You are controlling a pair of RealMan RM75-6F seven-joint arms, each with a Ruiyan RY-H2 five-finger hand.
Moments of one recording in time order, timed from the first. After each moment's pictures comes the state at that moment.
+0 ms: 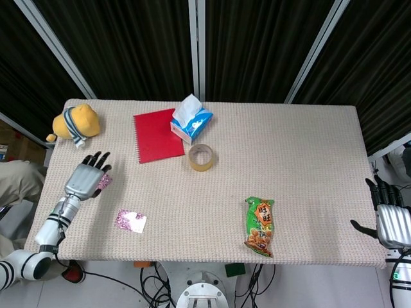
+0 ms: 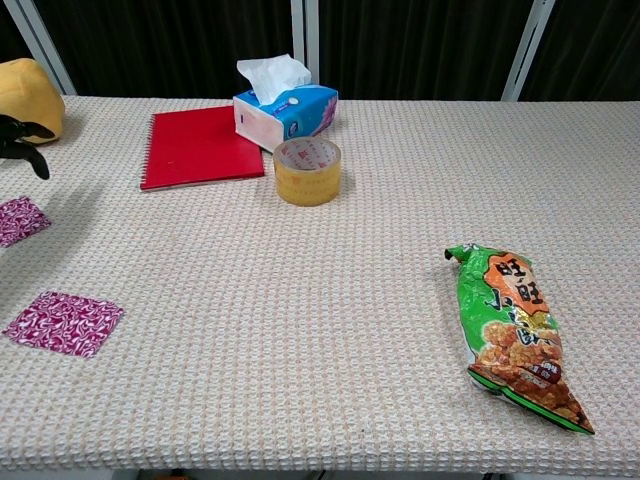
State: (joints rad) left arm -0.56 -1.34 -0.01 -1.30 1.28 0.99 0.32; right arm 0.06 -1.15 0.08 -1.57 -1.39 1.42 -0.01
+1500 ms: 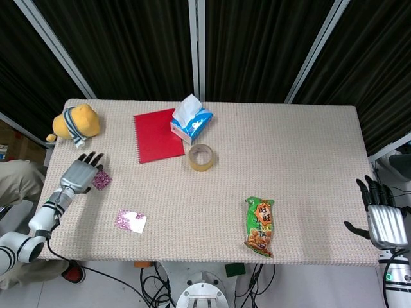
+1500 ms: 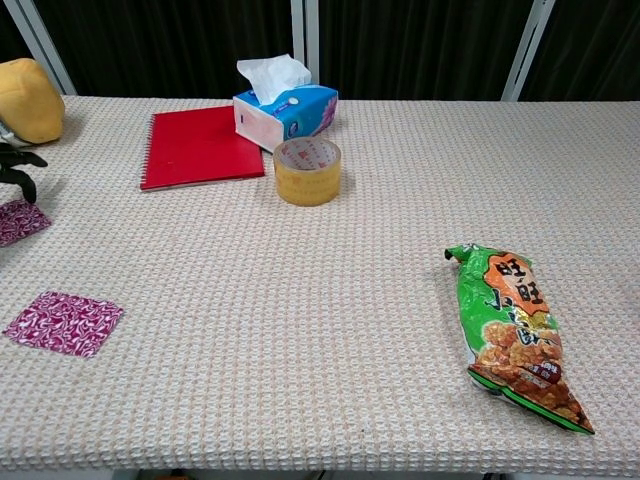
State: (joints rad) left arm -0.61 -1.41 0.03 -1.03 1.38 0.80 0.20; right arm 0.07 -1.13 0.07 -1.67 -1.41 1.42 -0.14
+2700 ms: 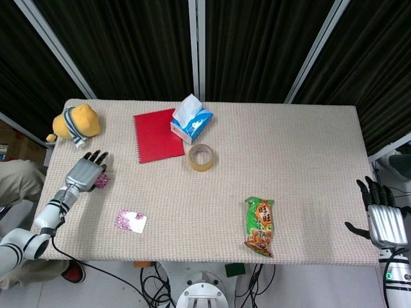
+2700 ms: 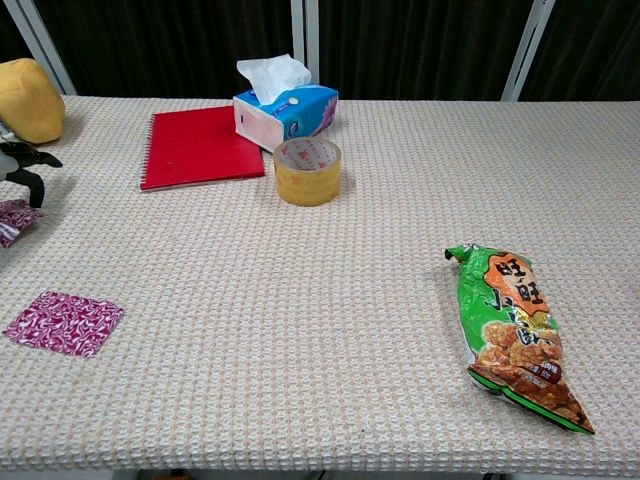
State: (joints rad) left arm -0.62 -1.46 0.03 -0.96 1.41 0.80 0.12; right arm 0.08 -1.13 0.07 -1.67 -1.38 1.40 -0.15
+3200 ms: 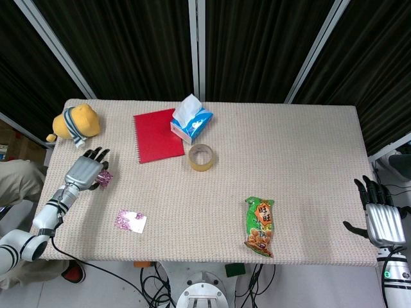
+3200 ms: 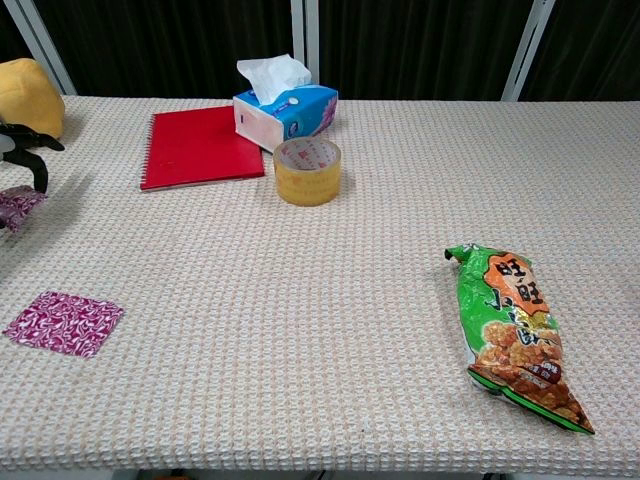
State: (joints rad) left arm -0.61 -1.40 0.00 -1.07 1.41 0.85 0.09; right arm 0.09 -1.13 0.07 -1.68 -1.38 1.39 -0.15
